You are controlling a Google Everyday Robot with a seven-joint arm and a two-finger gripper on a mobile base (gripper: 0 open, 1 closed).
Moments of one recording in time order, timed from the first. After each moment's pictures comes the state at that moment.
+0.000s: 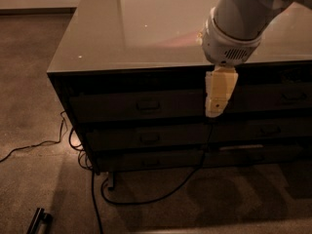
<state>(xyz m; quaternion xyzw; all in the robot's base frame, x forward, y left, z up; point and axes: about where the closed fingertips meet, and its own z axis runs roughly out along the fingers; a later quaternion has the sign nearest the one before) 0.500 -0.120 0.938 -0.70 0.70 -0.07 0.16</state>
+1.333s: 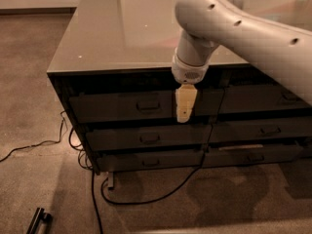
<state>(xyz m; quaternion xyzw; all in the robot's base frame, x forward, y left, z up) 0.585 -0.086 0.811 -0.71 0.70 0.00 0.11</state>
